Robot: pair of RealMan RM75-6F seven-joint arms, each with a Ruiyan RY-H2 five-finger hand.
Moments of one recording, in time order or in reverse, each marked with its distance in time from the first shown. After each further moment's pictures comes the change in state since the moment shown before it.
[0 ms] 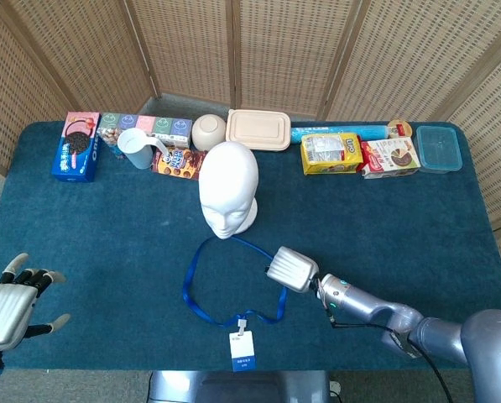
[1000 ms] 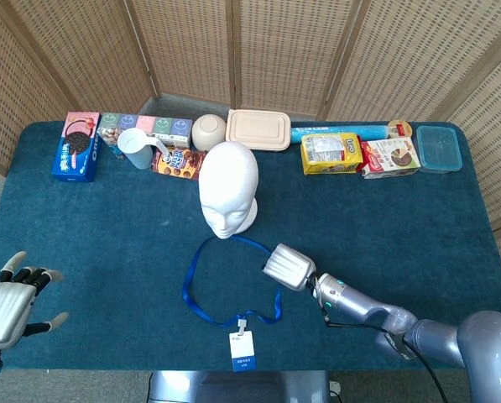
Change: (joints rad) left arm -0.009 0.007 -0.005 0.006 -0.002 -0.005 0.012; right arm -0.011 -0.024 0.022 -0.004 0.054 0.014 0.014
